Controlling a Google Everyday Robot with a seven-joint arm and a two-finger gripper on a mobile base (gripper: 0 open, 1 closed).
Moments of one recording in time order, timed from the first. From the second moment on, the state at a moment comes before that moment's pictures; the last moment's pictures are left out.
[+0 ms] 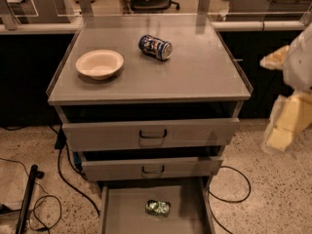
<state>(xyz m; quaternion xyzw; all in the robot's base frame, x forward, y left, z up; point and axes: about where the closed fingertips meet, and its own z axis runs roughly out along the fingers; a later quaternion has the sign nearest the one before) 0.419 -0.207 0.957 -0.60 0.78 -0.01 0.18</state>
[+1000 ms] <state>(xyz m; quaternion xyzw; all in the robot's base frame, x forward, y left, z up) 0.383 -0.167 0.814 -0.61 0.77 0.04 0.20</state>
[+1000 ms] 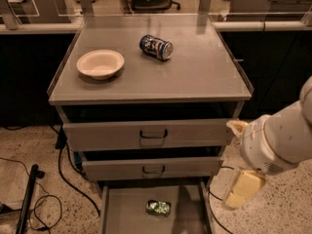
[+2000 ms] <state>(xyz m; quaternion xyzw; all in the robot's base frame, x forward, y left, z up) 0.397 -0.165 0.757 -0.58 0.79 0.01 0.19</state>
